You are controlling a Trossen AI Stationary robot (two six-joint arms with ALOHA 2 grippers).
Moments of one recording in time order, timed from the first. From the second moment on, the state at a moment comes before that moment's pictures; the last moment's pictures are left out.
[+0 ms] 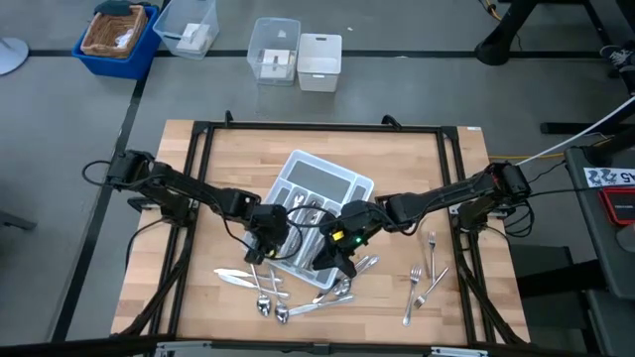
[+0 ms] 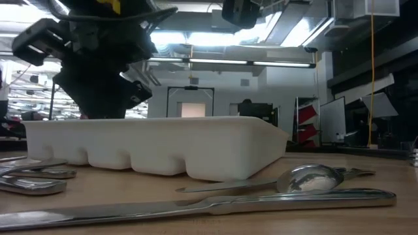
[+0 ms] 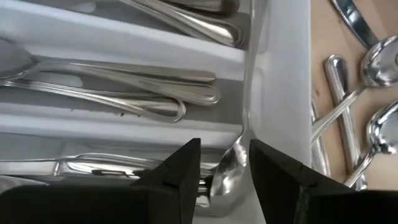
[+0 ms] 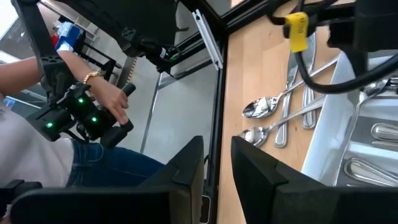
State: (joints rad) left arm -0.15 1.50 0.78 -0.36 0.22 0.10; right arm 0.24 1.67 1.28 -0.03 -0.38 0.67
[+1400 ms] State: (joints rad) left arm -0.11 1.61 0.78 -0.39 0.50 0.31; right arm 0.24 1.67 1.28 -0.03 -0.41 0.67
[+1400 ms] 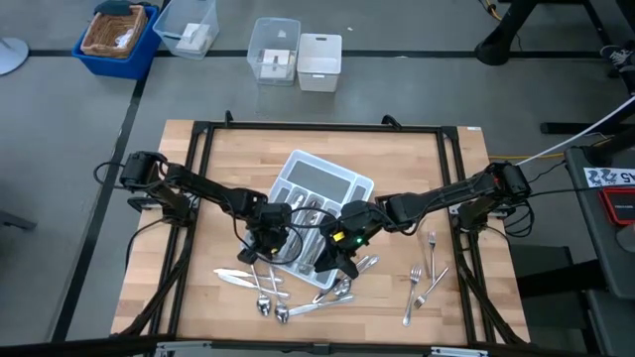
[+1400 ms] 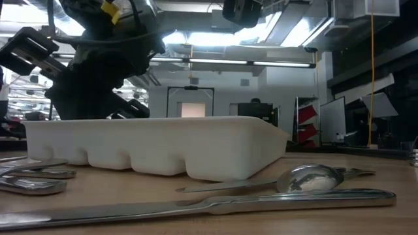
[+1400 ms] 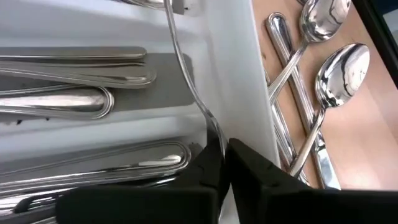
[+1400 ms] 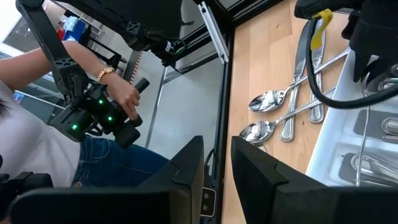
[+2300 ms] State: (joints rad) left arm -0.15 1.43 0.78 -0.10 -0.26 1.15; right arm 0.24 1.67 1.28 -0.12 -0.25 0.68
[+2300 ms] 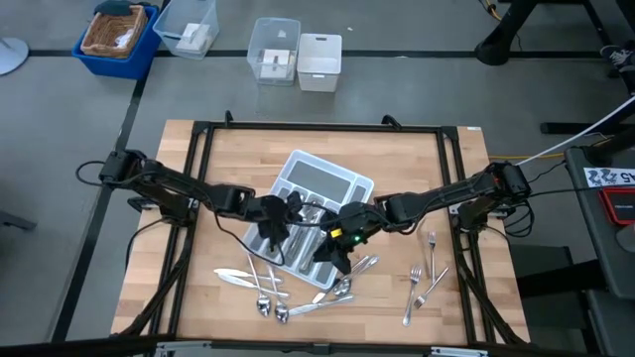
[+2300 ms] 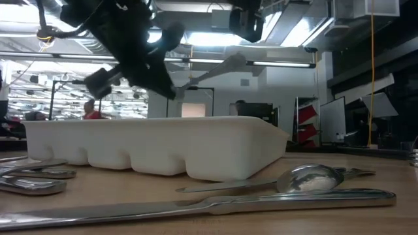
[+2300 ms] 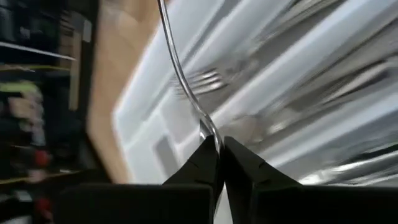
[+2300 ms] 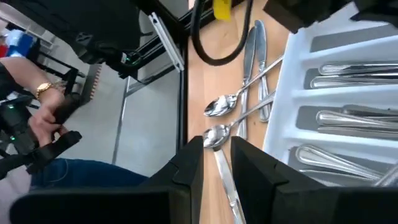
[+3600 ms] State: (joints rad) left arm -0.23 1.43 0.78 0.11 -0.48 1.34; right arm 0.01 1.67 1.28 -0.28 -0.38 0.96
